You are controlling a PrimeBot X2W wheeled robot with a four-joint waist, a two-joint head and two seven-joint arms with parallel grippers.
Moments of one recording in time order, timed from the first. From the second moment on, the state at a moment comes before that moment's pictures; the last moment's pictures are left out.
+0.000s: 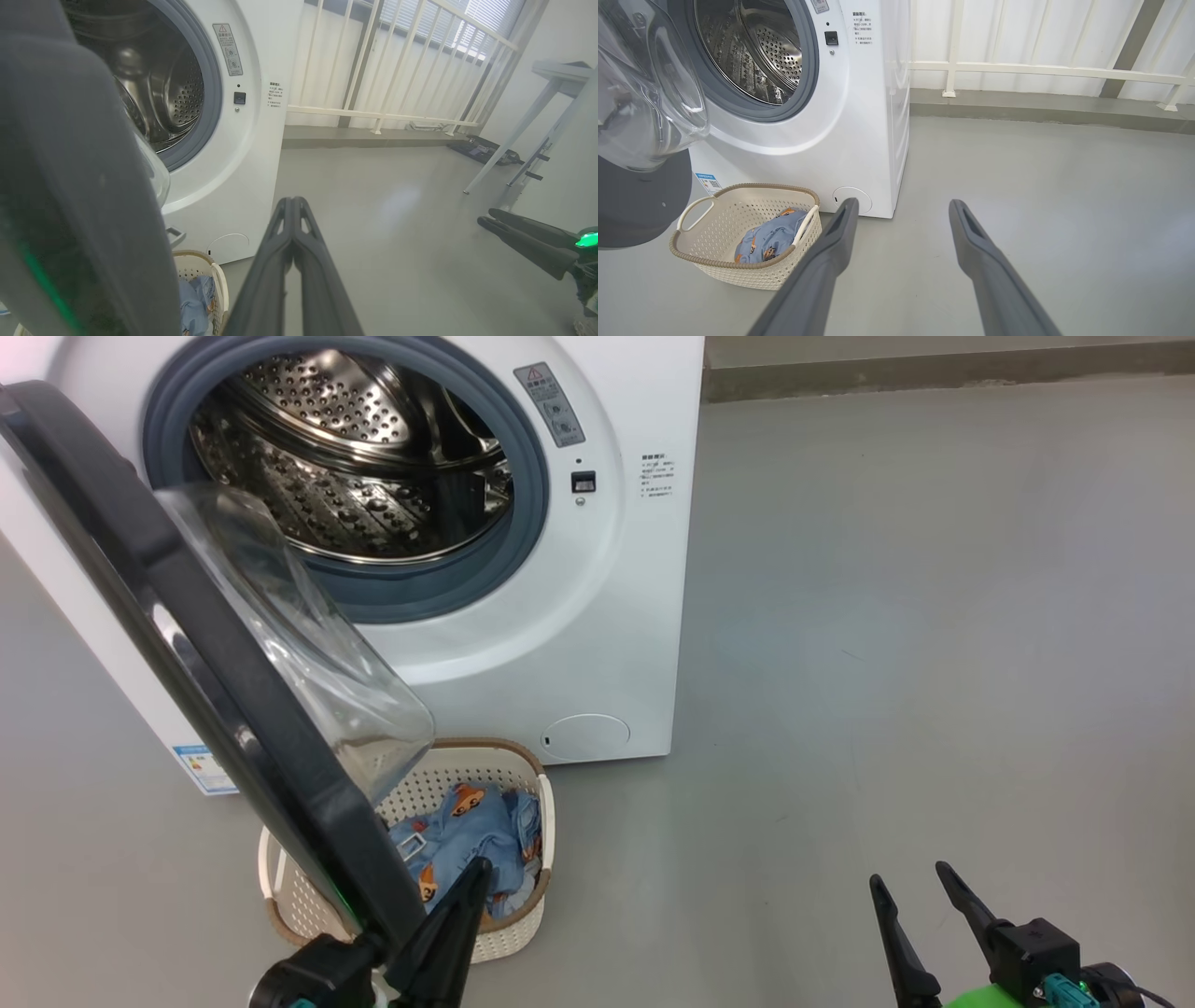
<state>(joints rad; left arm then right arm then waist) -0.04 0.18 -0.46 0.06 -0.44 -0.13 -0.26 0.02 -0.04 -0.04 0.27 0.03 0.12 -0.25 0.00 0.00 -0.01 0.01</state>
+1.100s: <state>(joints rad) -0.08 0.13 -0.34 0.20 -0.45 -0.13 -0.26 0.01 -0.04 -0.03 0.28 0.04 0.12 -0.25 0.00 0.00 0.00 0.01</state>
